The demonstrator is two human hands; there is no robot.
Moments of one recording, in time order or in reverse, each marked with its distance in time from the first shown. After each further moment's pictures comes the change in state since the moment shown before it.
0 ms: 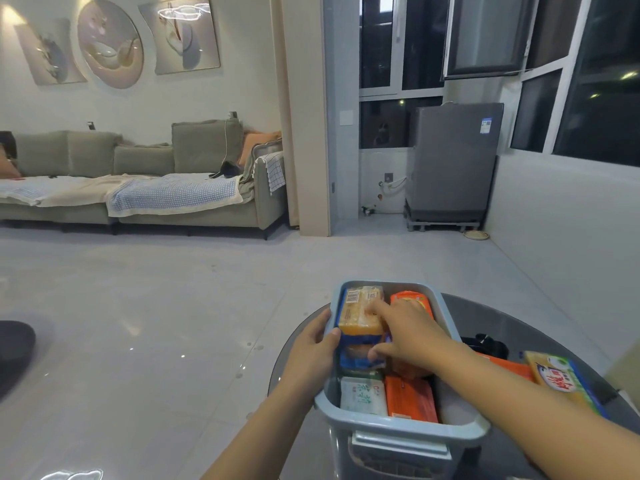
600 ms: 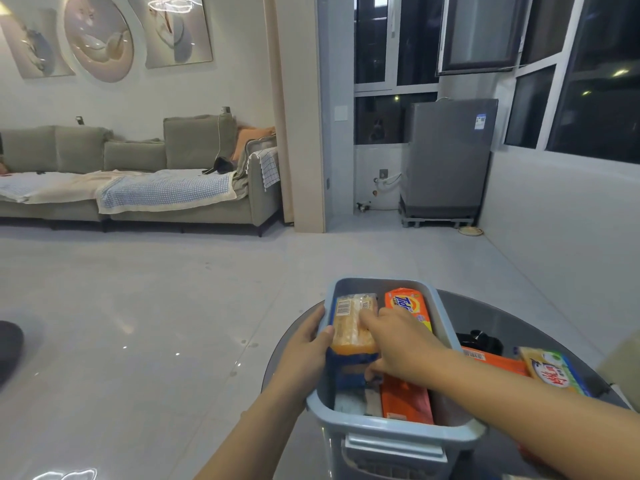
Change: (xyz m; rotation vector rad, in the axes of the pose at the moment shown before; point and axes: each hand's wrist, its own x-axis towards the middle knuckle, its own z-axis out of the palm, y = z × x) left_hand 0.004 -0.005 -0.002 0.000 -0.044 -0.013; right_hand -0.017 -0.017 -0.003 -0.145 0.002 -0.142
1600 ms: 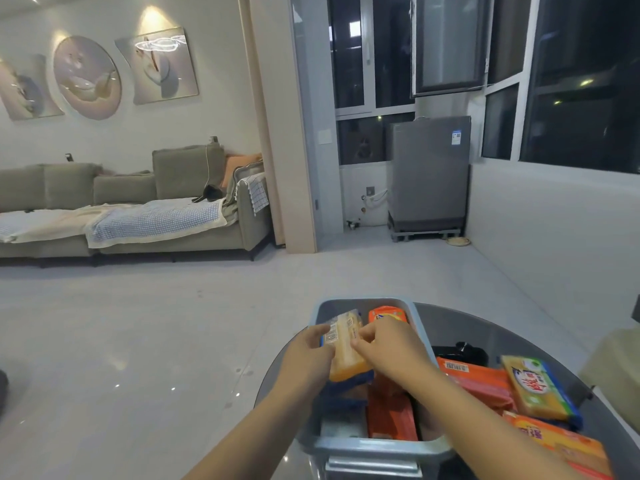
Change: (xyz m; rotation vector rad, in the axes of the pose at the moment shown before) left_hand -0.016 0.048 0.026 0.118 0.050 -0.060; right_hand -0.006 0.000 -0.017 0.495 0.079 0.417
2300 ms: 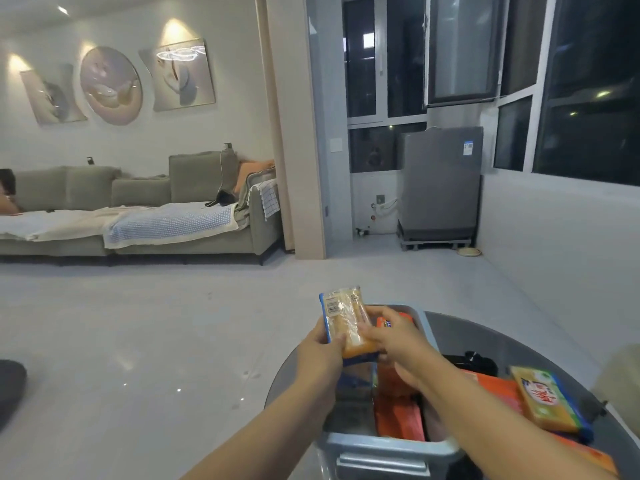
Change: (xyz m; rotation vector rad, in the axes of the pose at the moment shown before) left_hand -0.008 0.011 0.007 -0.393 -0.039 -0.022; right_hand 0.010 -0.004 0.002 1.037 -0.099 0.157
